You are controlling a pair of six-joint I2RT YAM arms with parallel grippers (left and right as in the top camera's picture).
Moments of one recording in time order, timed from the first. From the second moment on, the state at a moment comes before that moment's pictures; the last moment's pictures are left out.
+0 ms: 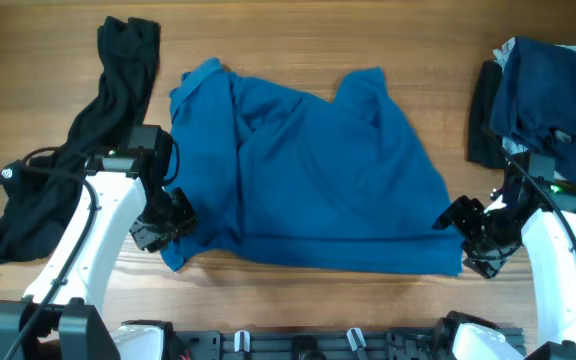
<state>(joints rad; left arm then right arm) -0.08 1.45 0.97 -1.24 0.06 -0.63 -0.30 1.25 0.83 -1.19 -0.21 0.53</state>
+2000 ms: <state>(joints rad) -0.03 1.87 1.20 -0.22 -0.08 -0.07 -0.02 1.49 1.17 -0.69 -0.38 0.05</state>
